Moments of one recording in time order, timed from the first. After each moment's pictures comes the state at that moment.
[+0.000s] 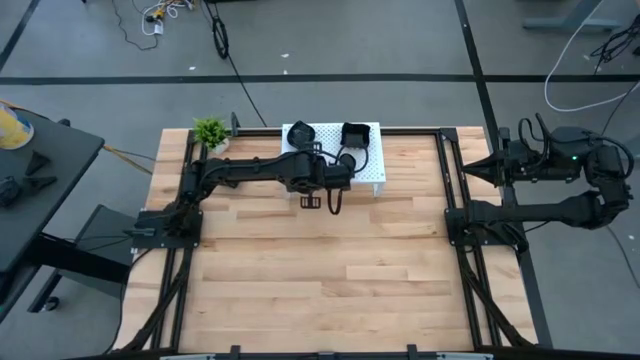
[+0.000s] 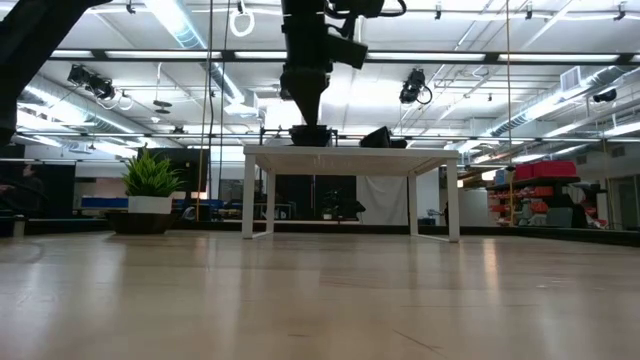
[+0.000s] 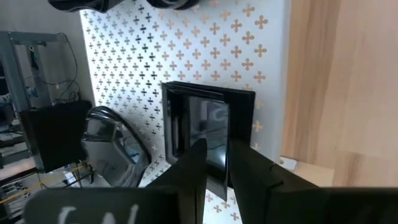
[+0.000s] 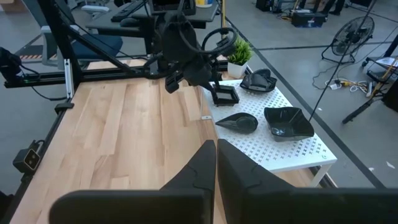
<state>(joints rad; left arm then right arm) 0.07 2.08 2.03 -1.29 -0.61 0.17 -0.15 0.49 1.28 -1.15 -0.01 -0.01</state>
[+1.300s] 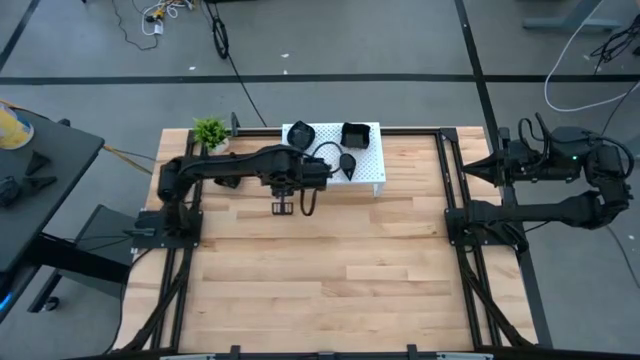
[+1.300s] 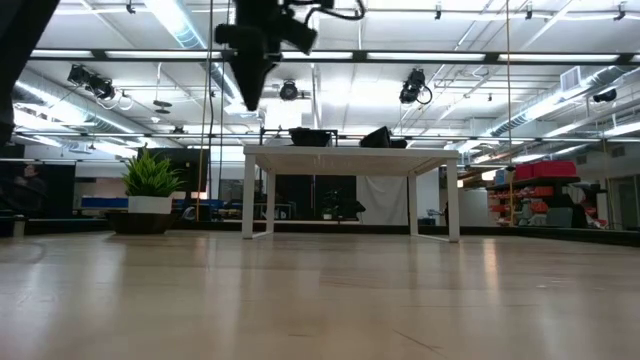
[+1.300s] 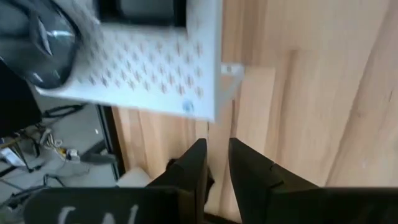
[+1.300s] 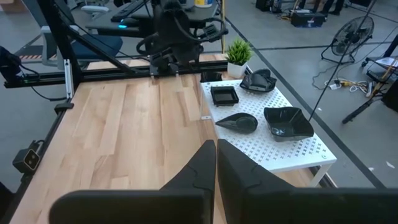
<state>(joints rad) 0.07 1.92 1.90 -1.55 -0.40 0.06 -0.15 0.50 1.28 -1.15 -0.01 -0.01</state>
